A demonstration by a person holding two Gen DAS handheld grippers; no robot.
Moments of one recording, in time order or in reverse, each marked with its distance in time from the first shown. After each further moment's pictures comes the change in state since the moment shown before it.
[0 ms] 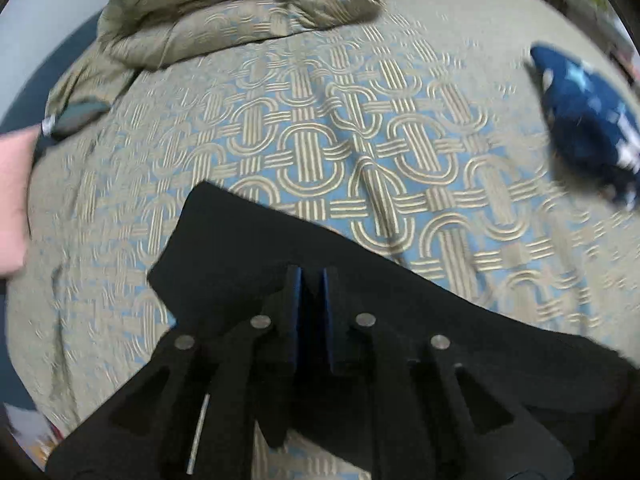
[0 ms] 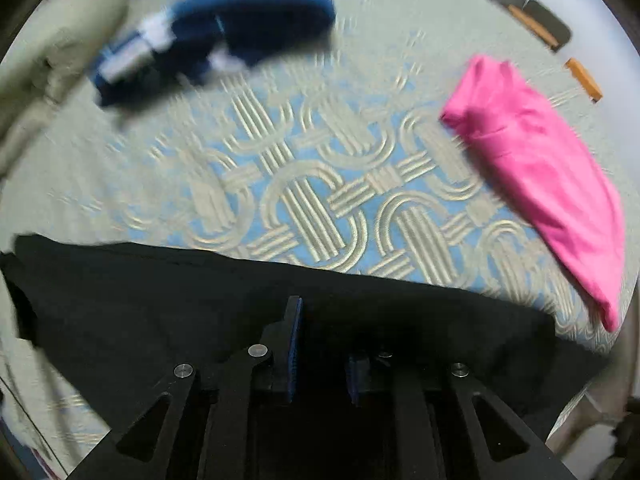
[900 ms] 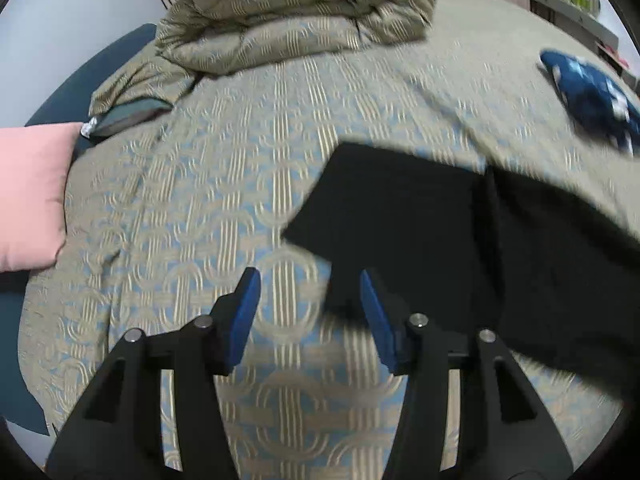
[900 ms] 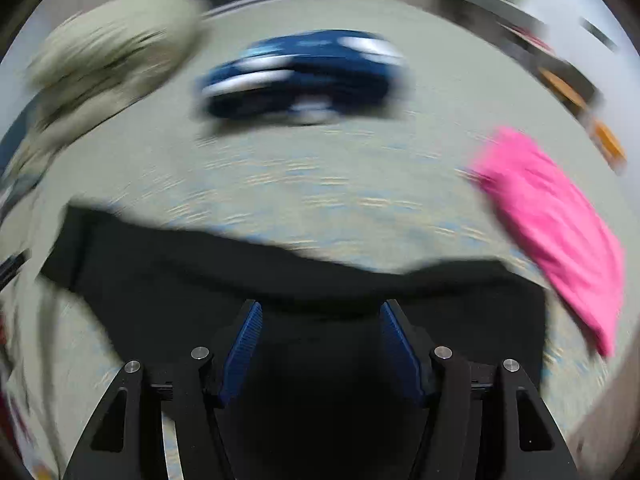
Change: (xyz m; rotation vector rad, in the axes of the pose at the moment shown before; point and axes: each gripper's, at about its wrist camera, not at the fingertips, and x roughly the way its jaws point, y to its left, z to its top) left arm -0.011 0.149 -0.118 0.015 -0.164 0.012; right arm -0.090 0.083 -0.070 -0.266 -0.266 0.191
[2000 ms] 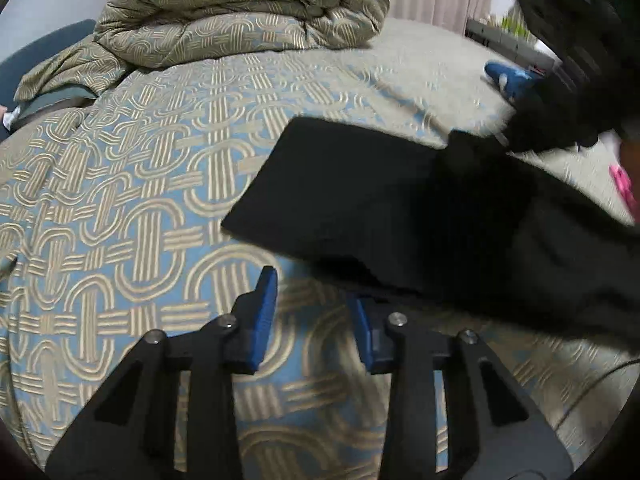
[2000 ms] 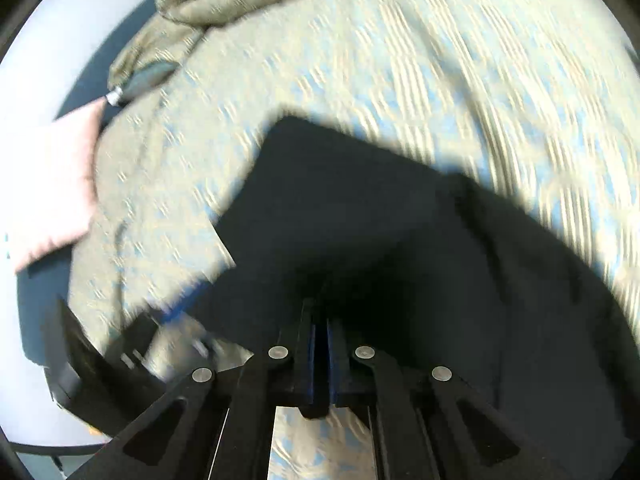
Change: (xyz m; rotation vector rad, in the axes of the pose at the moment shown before) left arm 0.065 0.031 -0.019 -0.007 -0.140 -0.365; right arm 0.156 0.348 0.136 -0.140 0.230 0.438
